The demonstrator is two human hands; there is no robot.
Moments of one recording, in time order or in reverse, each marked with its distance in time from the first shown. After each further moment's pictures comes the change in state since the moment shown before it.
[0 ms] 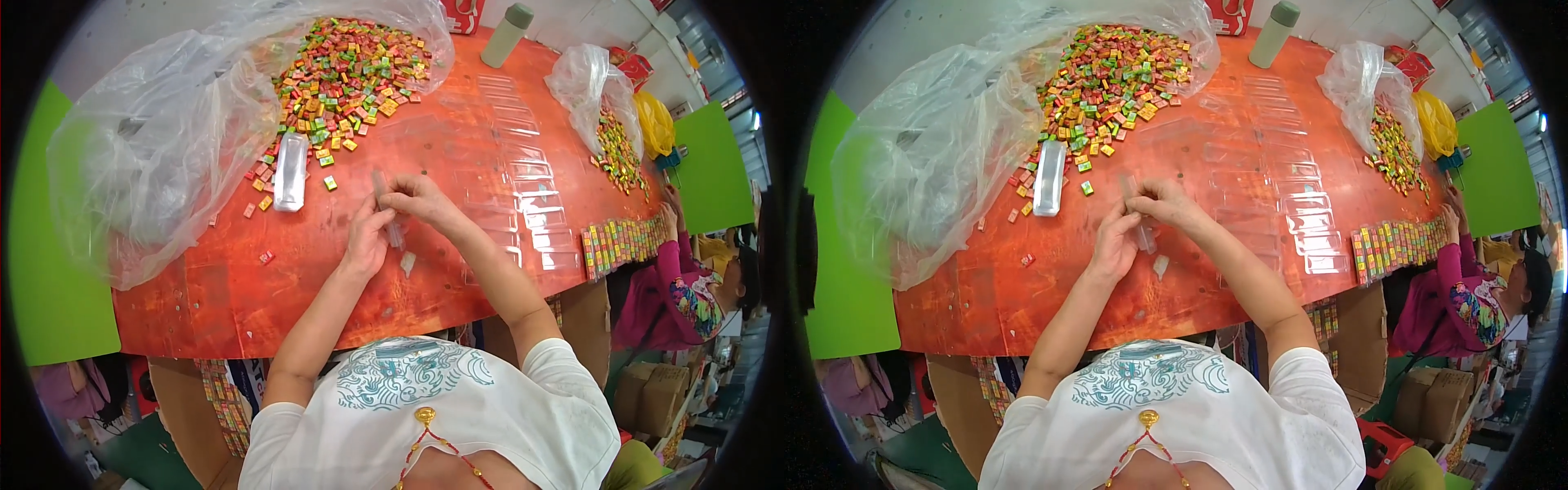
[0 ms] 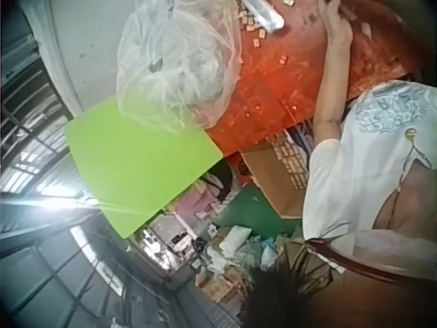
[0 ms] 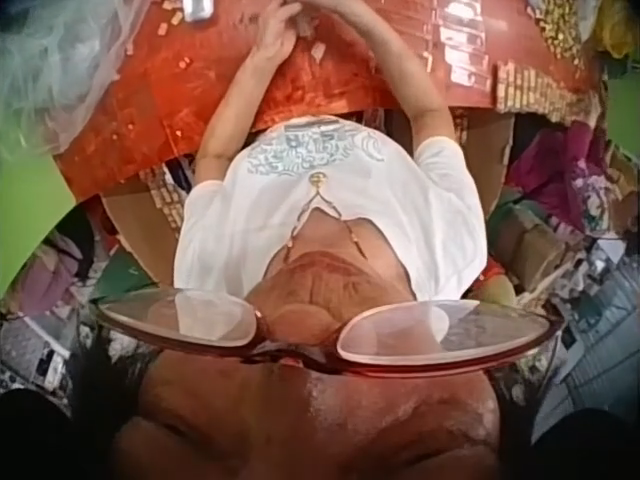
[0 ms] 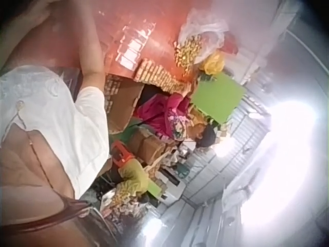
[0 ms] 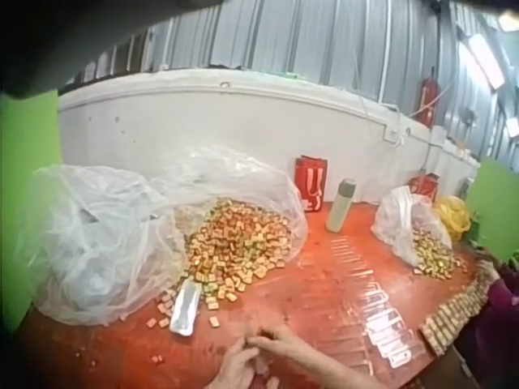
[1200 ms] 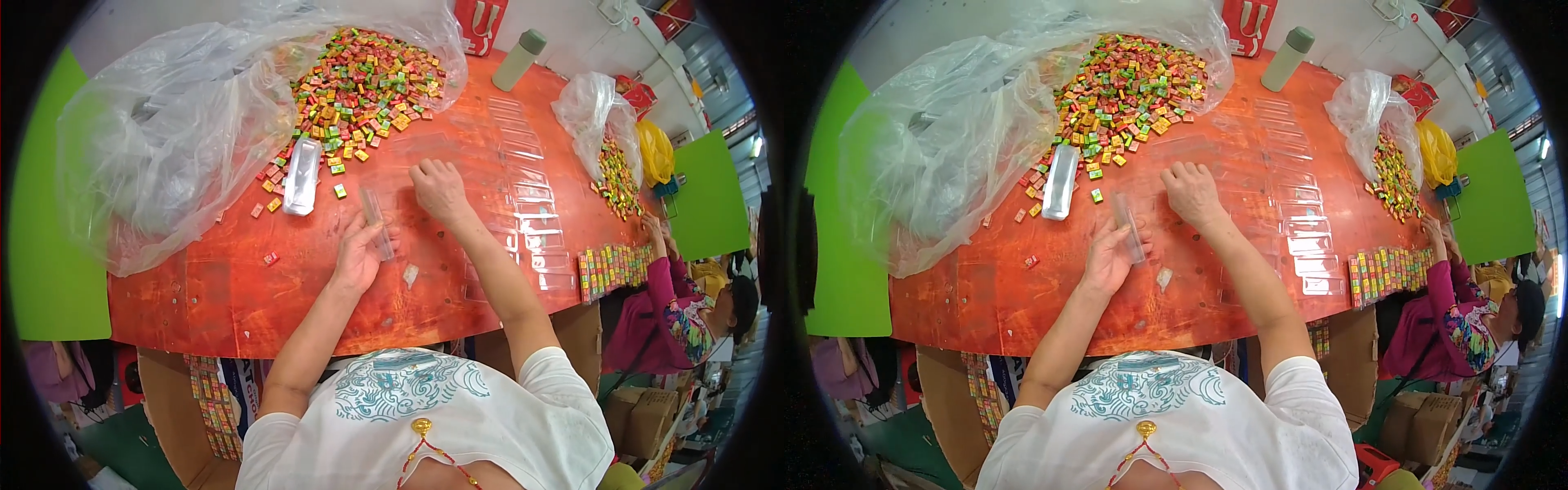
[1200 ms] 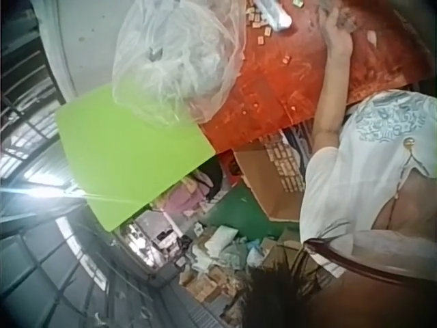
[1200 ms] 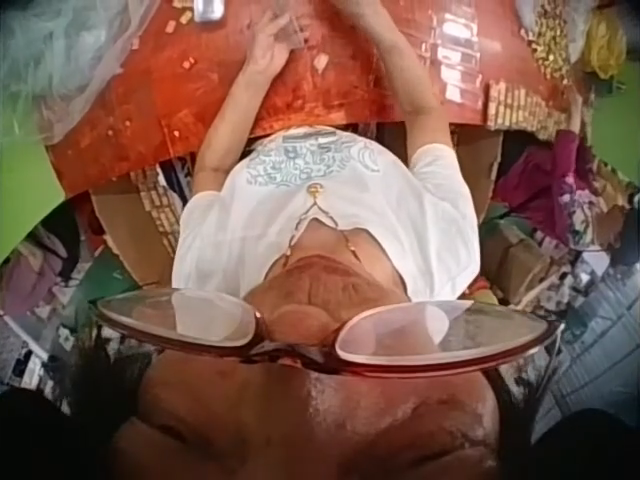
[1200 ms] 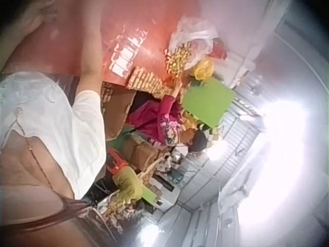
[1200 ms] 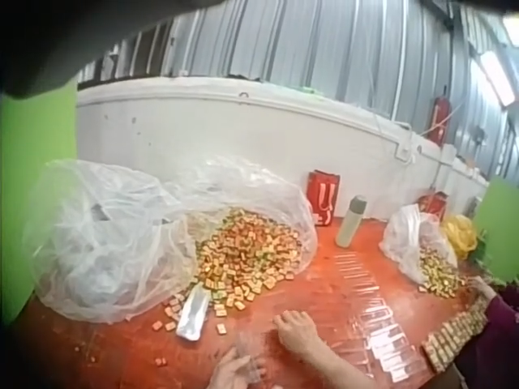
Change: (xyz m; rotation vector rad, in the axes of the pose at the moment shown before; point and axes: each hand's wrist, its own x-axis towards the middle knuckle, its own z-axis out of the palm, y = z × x) left_hand -0.020 0.004 -0.030 -0.140 0.055 -0.029; right_hand 0.030 0.010 -0.032 -1.580 0.415 -0.679
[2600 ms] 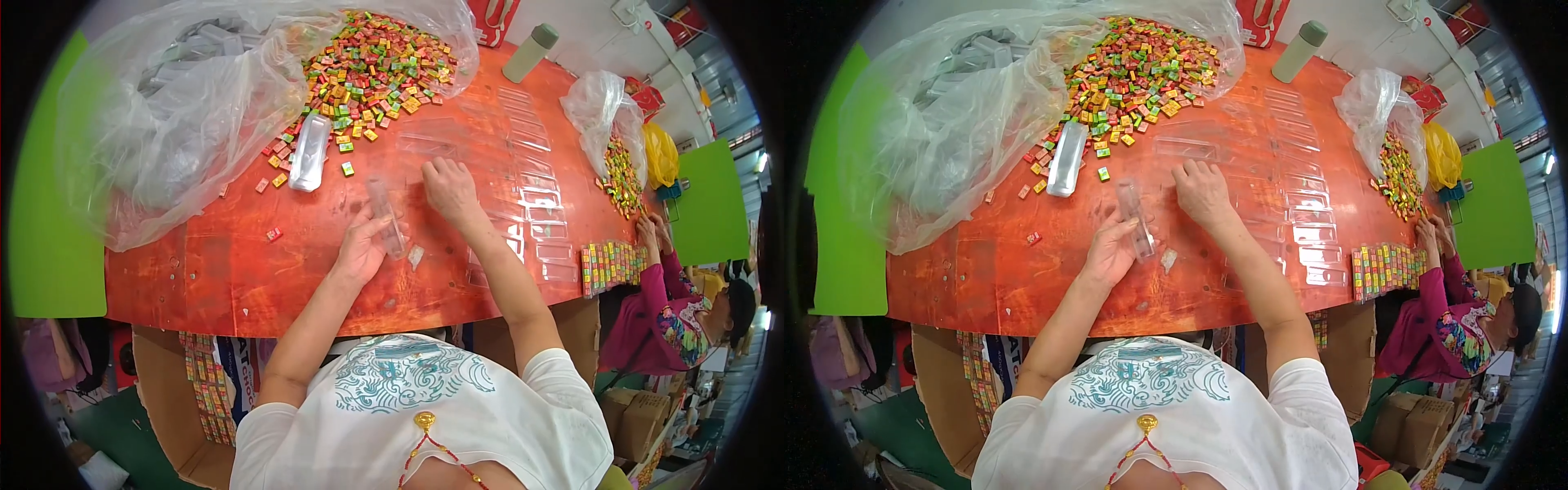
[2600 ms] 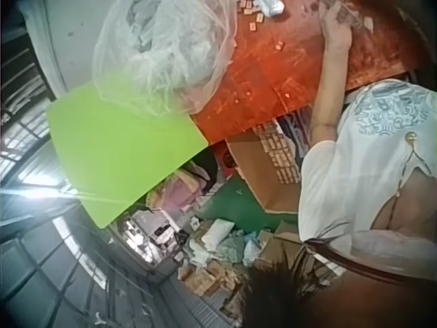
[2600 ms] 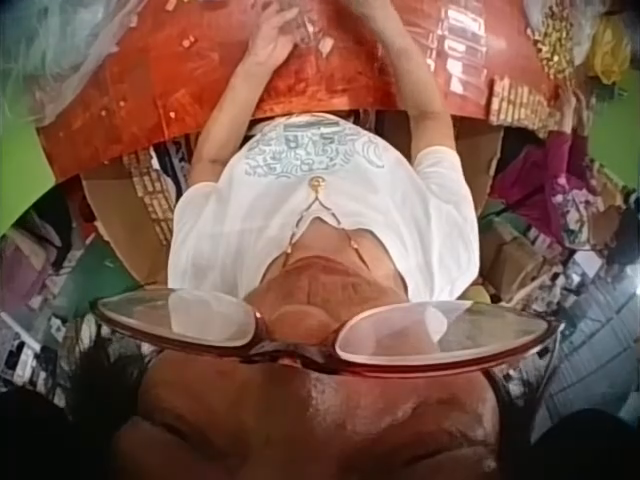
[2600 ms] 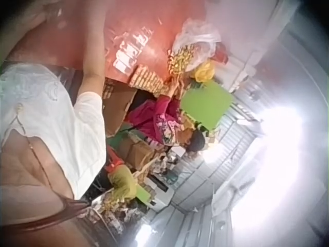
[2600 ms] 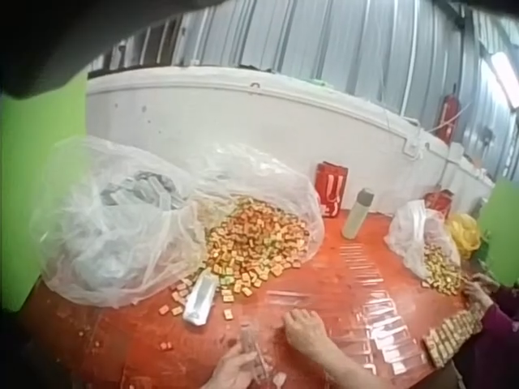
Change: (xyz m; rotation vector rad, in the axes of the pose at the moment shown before) left_hand -0.020 -0.003 0.001 -0.097 -0.047 -0.084; right_hand -0.025 -0.014 -0.013 0.050 -0.034 0.083
